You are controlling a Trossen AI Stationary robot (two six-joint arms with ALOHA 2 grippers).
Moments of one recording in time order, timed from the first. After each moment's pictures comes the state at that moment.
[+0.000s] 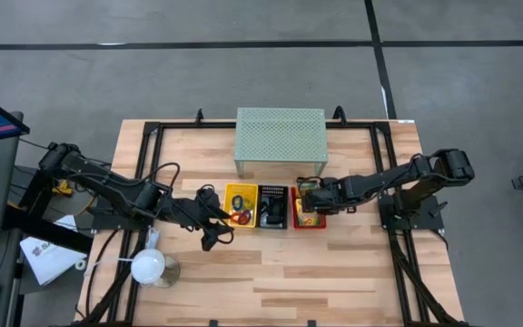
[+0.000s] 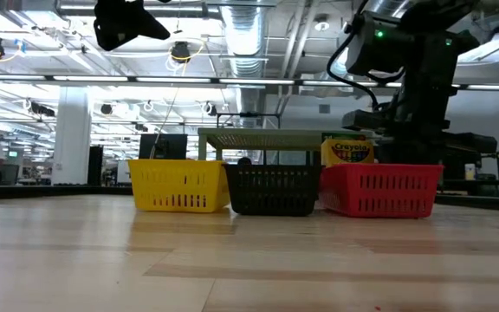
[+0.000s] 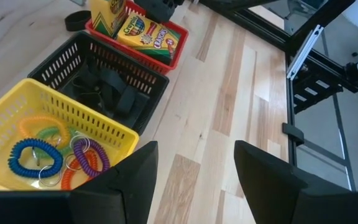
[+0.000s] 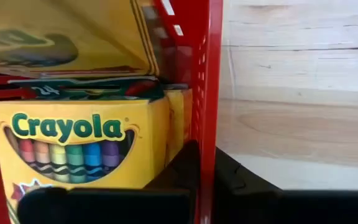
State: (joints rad) left arm -0.39 1.18 0.90 -0.36 -0.32 -0.69; right arm 0.06 1.51 0.78 -0.64 0.16 1.59
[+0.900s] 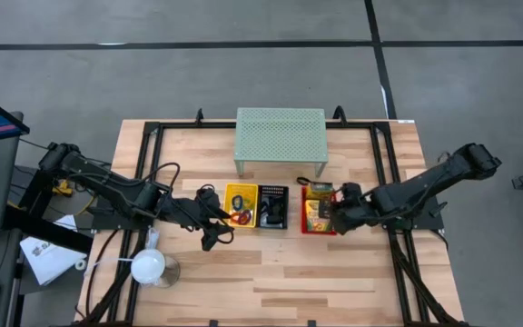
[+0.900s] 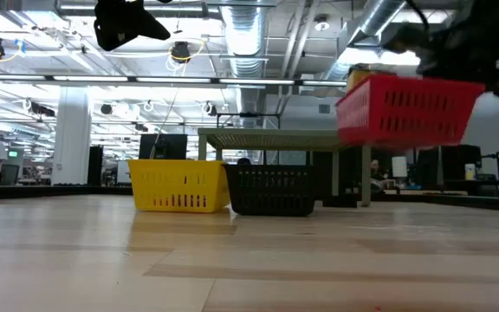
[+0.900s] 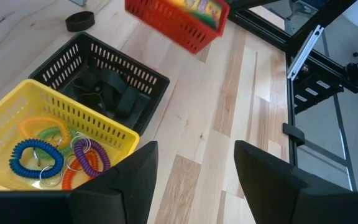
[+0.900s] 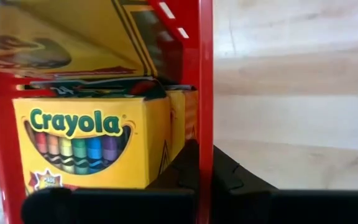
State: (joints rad) left arm -0.38 1.18 0.90 -0.36 -0.32 -0.69; right arm 0.38 1.22 0.81 -0.84 0.40 1.95
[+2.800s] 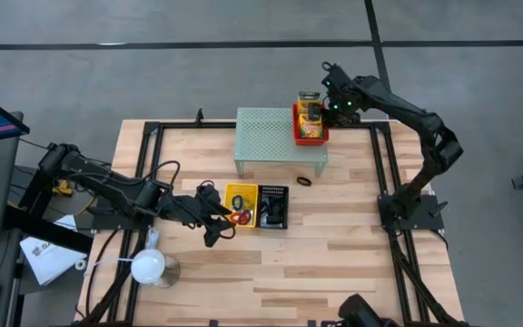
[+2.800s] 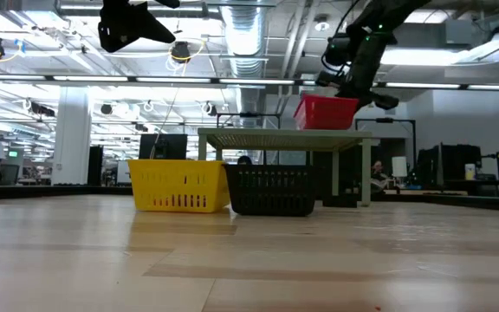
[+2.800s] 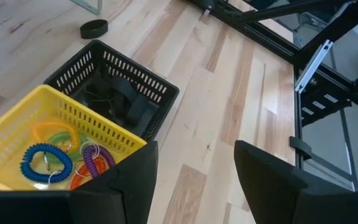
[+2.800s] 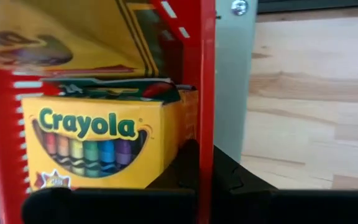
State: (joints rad) left arm -0.36 1.18 0.90 -0.35 -0.35 -0.71; right arm -0.83 1.63 1.48 -1.05 -0.16 0.77
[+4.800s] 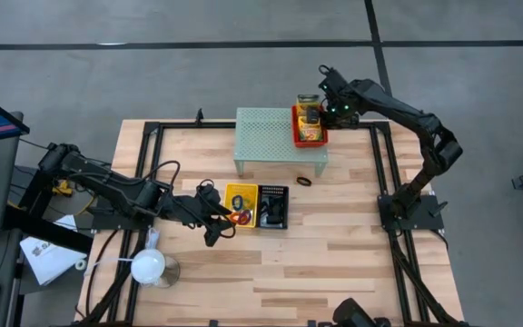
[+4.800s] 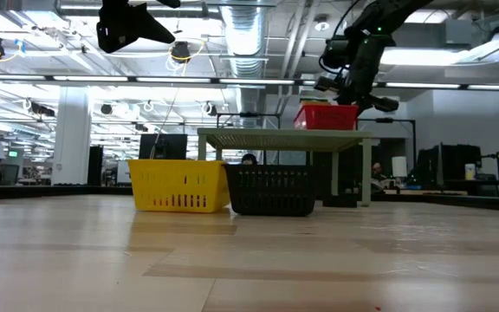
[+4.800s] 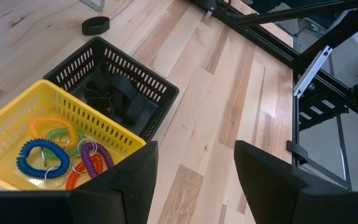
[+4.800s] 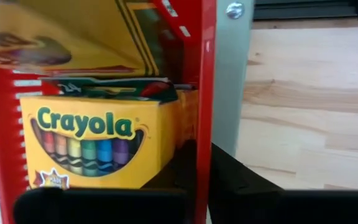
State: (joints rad) left arm -0.36 1.18 0.90 -0.35 -0.35 -0.75; right arm -0.80 1.64 1.45 -1.02 -0.10 0.76
